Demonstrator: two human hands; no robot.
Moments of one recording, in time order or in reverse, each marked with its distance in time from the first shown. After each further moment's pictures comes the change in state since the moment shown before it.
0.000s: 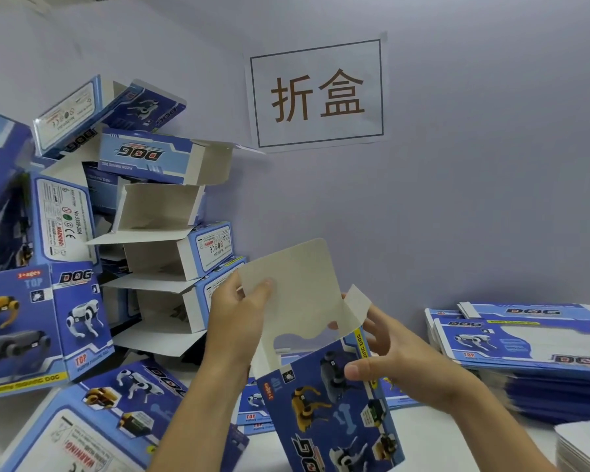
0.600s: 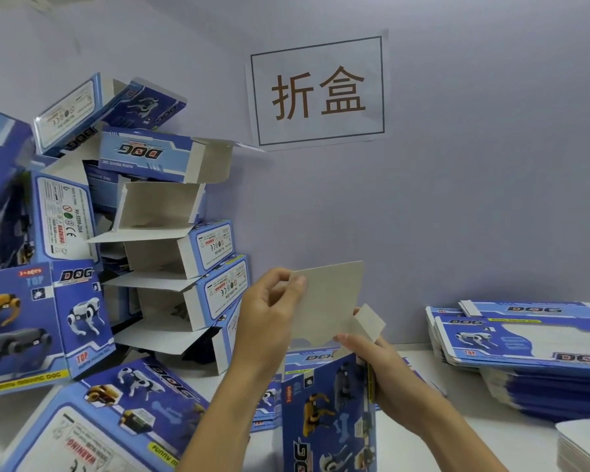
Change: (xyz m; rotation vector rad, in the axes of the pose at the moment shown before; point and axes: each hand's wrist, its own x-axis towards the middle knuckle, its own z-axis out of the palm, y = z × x) left_hand -0.018 0.003 0.022 0.063 -0.173 0.090; right_hand 0.016 0.038 0.027 0.379 0.242 0.123
